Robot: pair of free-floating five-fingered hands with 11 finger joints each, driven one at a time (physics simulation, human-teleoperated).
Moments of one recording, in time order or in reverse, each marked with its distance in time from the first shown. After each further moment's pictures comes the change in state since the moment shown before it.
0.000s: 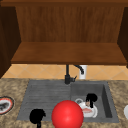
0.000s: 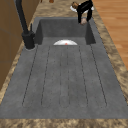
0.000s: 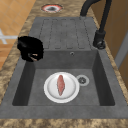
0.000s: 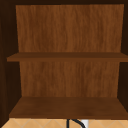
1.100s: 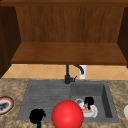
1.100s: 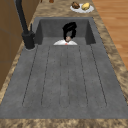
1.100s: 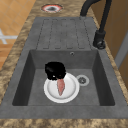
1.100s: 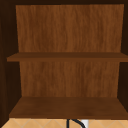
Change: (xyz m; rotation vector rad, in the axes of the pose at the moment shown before) left hand 0.000 0.000 0.000 0.000 0.000 0.000; right hand -0.038 0.114 -0.141 -0.107 0.006 0.042
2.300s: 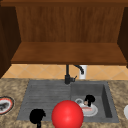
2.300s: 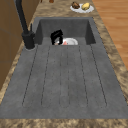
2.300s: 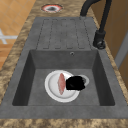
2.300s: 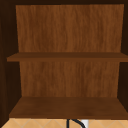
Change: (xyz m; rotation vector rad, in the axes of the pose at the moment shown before) left hand 0.000 0.000 0.000 0.000 0.000 0.000; right hand -0.063 0.056 -0.119 0.013 -0.080 -0.164
